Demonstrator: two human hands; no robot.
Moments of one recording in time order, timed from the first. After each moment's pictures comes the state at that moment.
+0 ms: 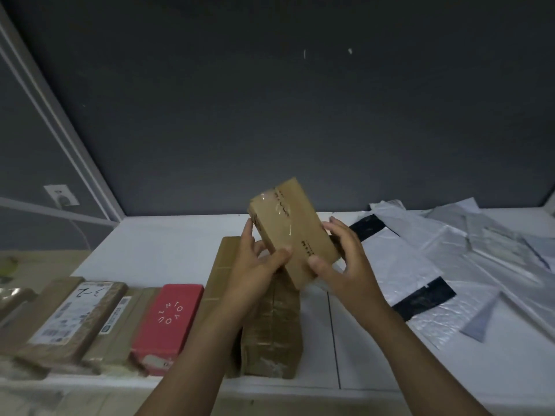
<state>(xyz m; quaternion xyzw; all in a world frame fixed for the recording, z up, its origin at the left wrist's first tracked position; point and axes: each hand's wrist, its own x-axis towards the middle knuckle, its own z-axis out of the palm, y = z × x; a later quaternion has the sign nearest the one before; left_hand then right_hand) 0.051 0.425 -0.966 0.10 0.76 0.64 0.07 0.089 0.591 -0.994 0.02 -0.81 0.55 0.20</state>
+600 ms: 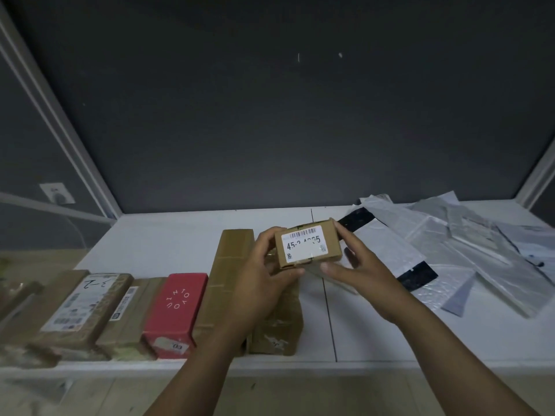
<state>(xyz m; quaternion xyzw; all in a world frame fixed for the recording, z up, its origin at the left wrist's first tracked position) 0.101 0.412 -0.965 0.19 0.78 0.60 0.04 0.138 0.602 -0.977 -0.01 -0.79 0.61 0.05</state>
